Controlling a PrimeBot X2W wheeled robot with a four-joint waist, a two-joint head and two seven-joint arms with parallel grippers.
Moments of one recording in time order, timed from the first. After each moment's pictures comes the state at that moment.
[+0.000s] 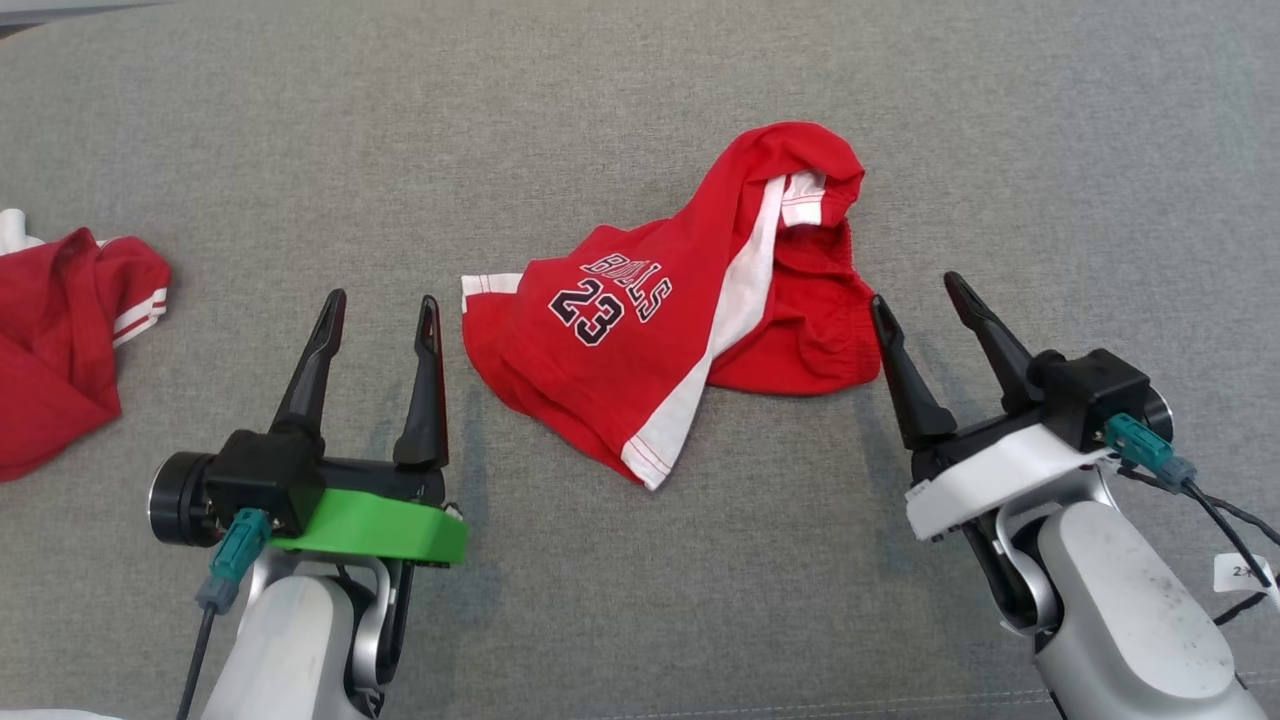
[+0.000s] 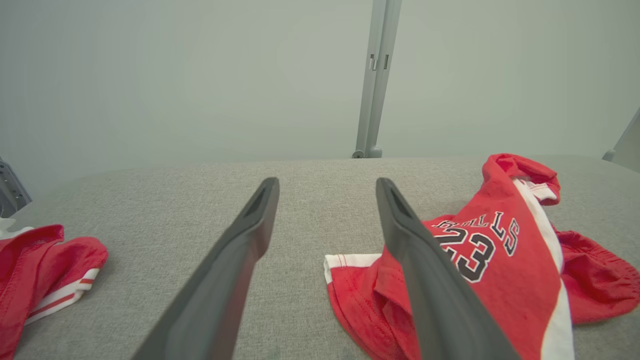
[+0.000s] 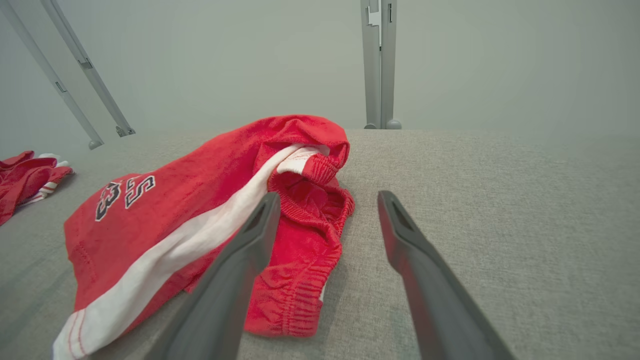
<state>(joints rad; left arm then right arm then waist) -0.26 0.14 -0.25 0.11 -0.27 0.03 -0.25 -0.33 -0.20 0.26 0.22 0.31 0.13 -0.24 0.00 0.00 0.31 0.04</state>
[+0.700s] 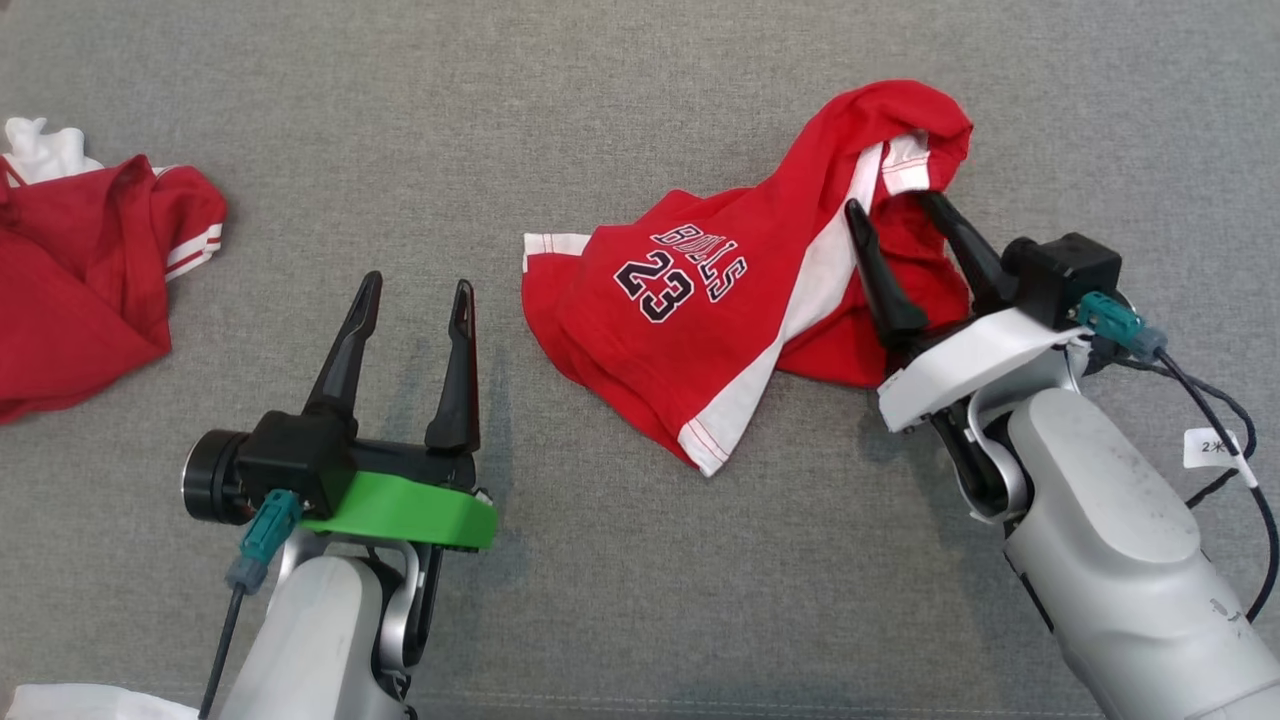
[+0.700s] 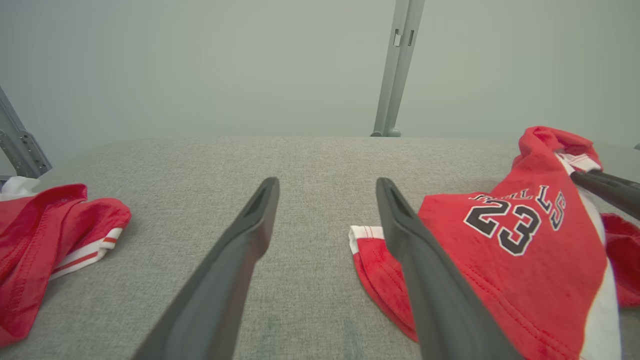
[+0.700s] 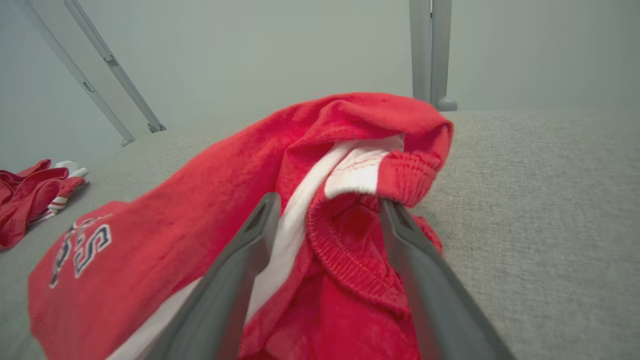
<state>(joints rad) -0.30 0.11 -0.28 0.13 -0.27 0.02 -0.26 -0.59 -0.18 0.35 0.48 0.43 0.13 -0.26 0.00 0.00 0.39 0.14</state>
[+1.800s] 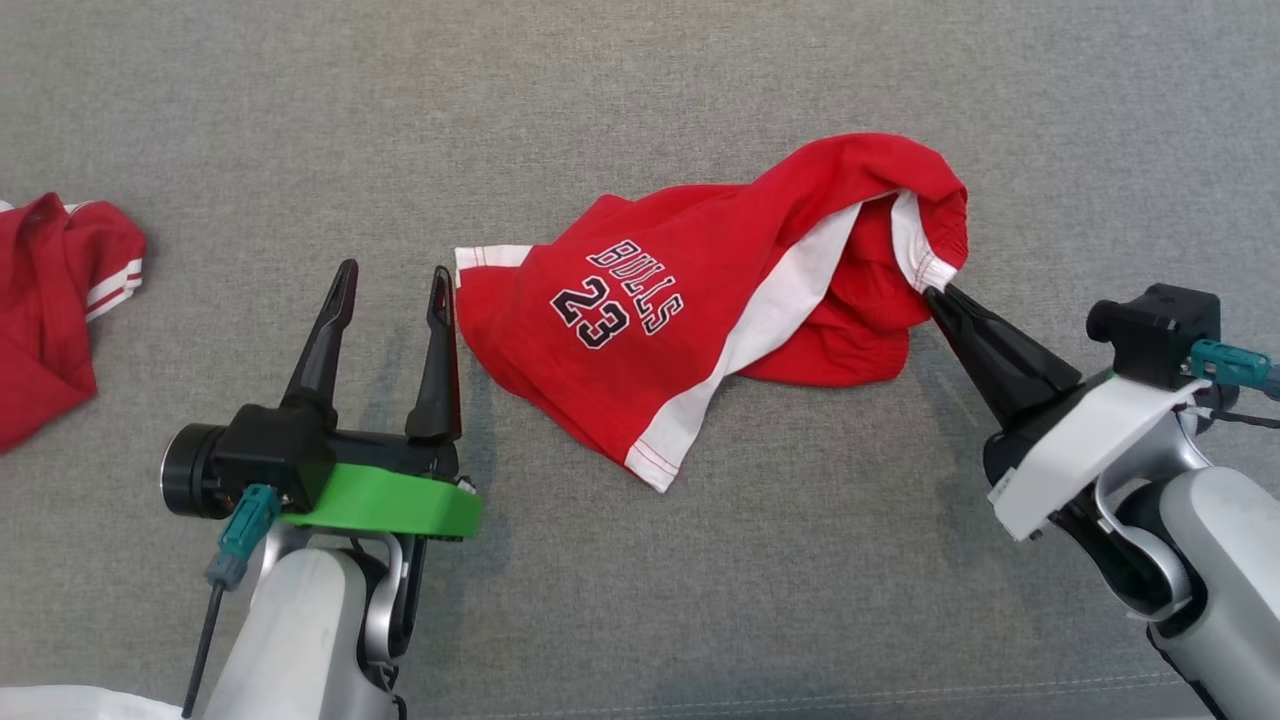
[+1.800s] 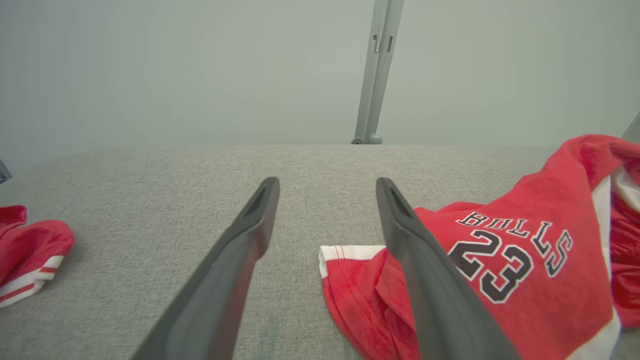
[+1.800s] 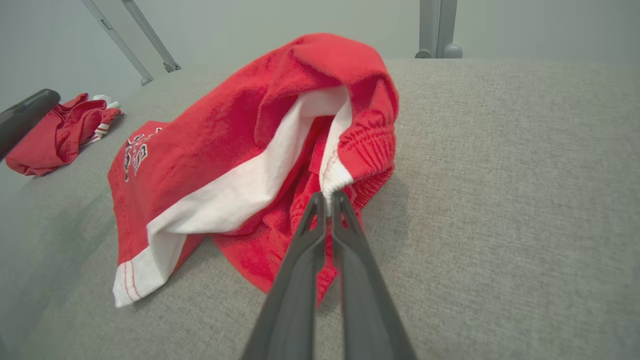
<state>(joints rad) -0.30 0.10 -0.25 0.13 -0.26 0.01 -0.26 -0.38 -0.51 0.43 0.02 0.66 0.13 0.02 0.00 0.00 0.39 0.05</state>
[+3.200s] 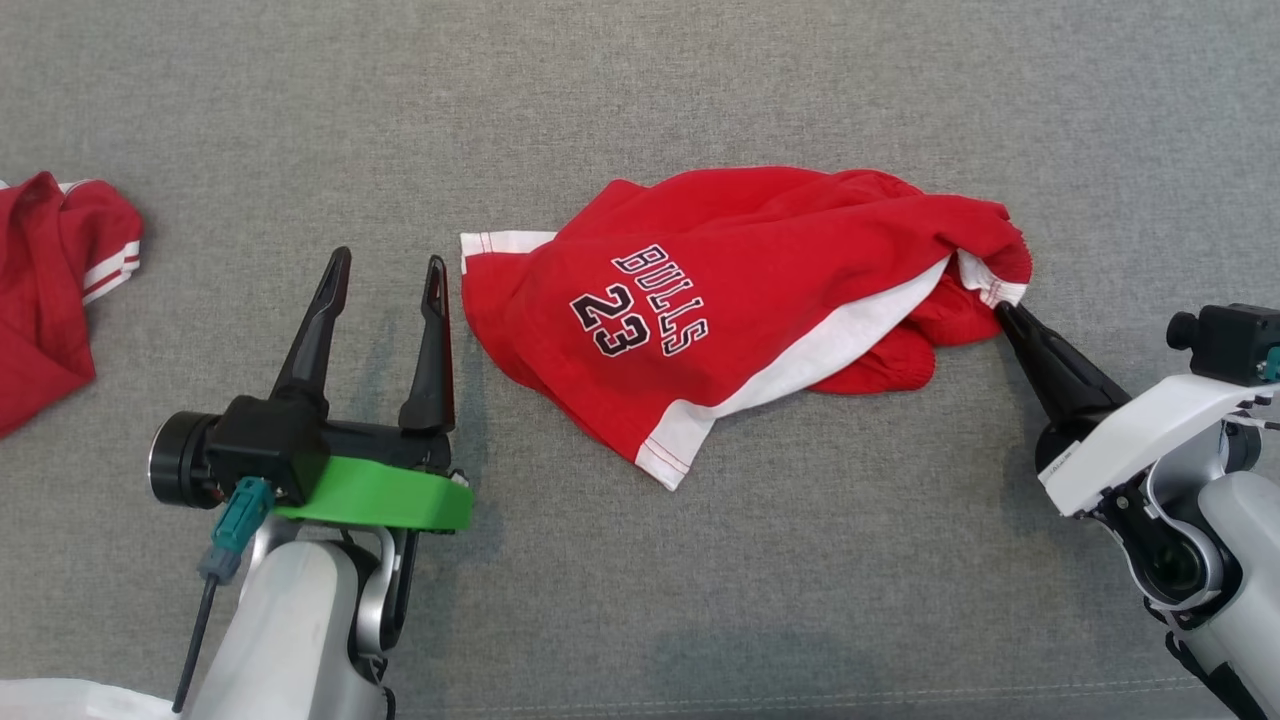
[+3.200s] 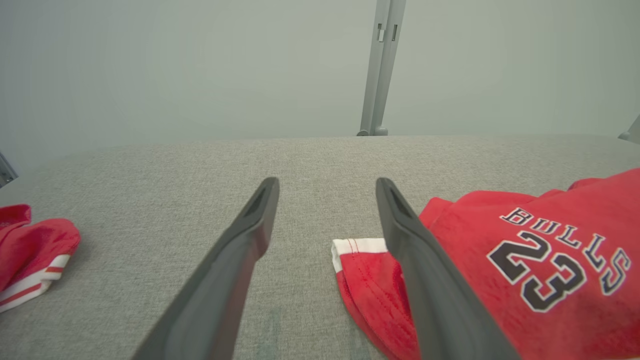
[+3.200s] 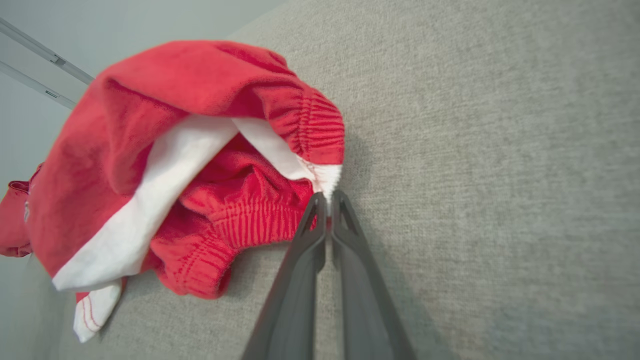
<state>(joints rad) -0.32 0.13 -0.26 0.12 -0.26 0.02 -0.26 -0.37 -0.53 0.42 0.20 1.00 0.13 -0.05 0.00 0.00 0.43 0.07</state>
